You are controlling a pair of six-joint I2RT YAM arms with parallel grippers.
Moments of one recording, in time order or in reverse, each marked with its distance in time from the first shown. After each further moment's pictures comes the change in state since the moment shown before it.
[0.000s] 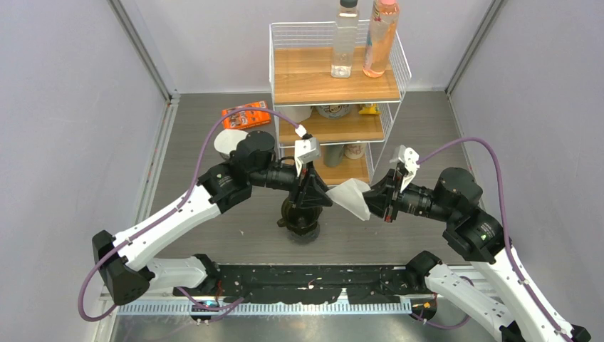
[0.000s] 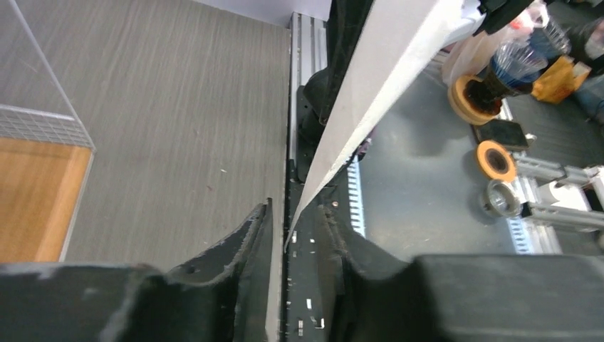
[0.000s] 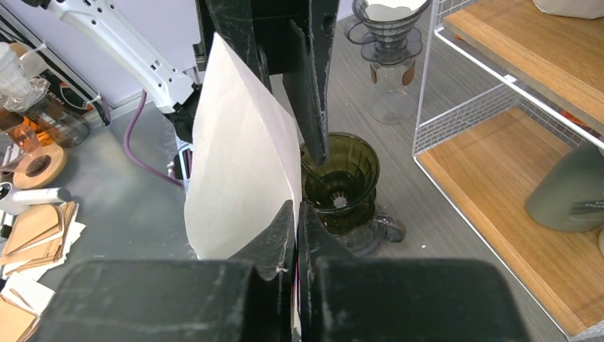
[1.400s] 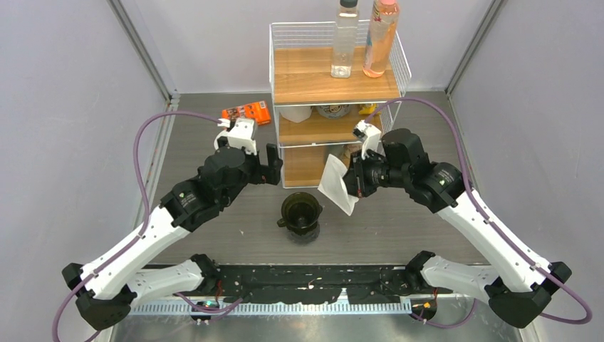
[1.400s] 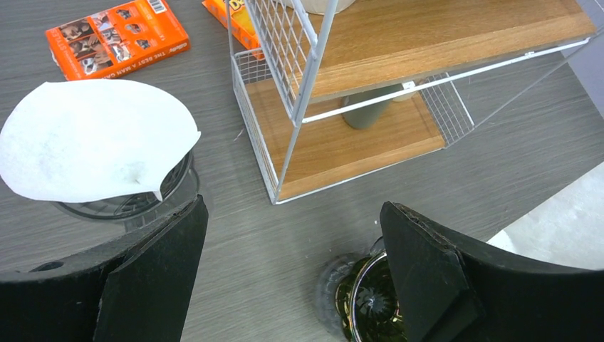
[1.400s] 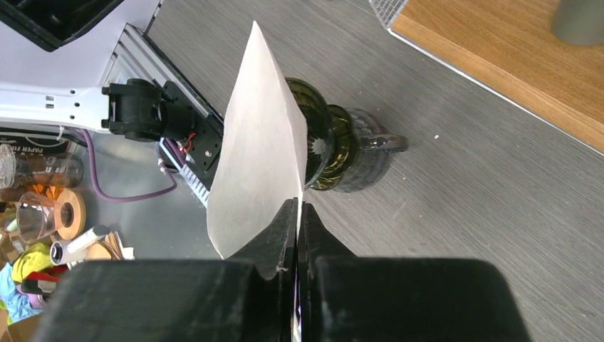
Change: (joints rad) left arm 0.014 -0.240 -0.058 -0.266 -1.204 -0.218; right arm 0.053 0.415 0.255 -0.297 0.238 0.225
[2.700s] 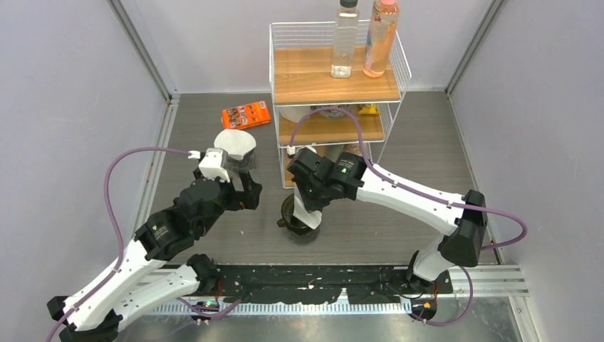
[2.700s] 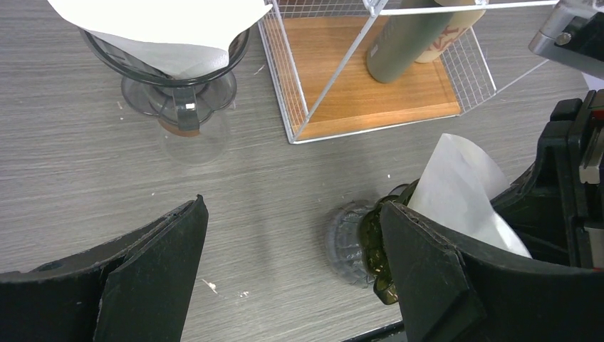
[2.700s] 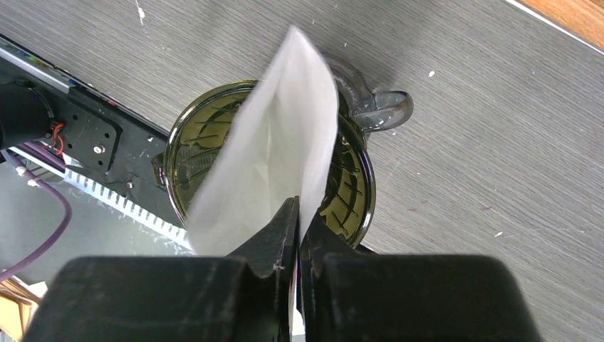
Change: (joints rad) left arm 0.000 -0.309 -0.221 -0.154 -0.018 -0.164; right arm 0.428 0.538 0.313 -0.246 0.493 0.214
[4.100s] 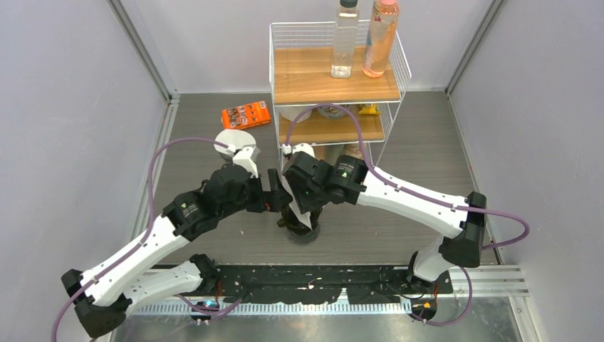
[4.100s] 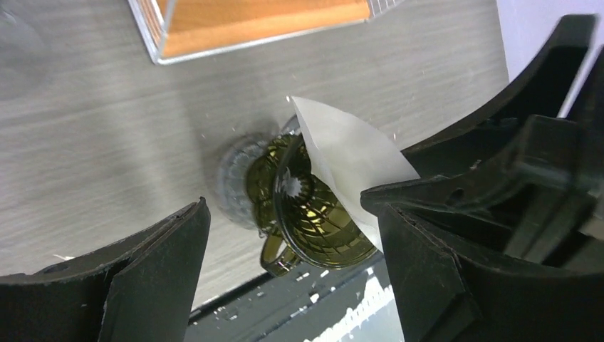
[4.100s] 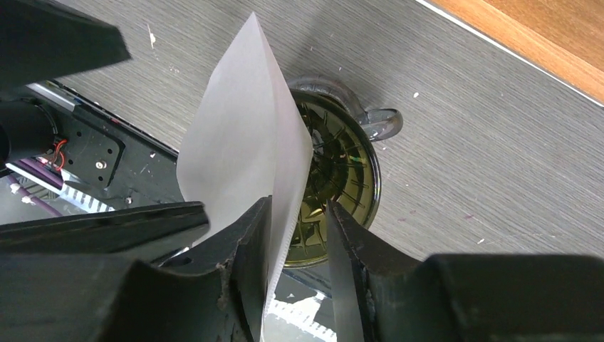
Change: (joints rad) left arm 0.000 0.195 0.057 0.024 0.337 -0.185; right arm 0.067 0.016 0.080 -0.031 0.121 0.006
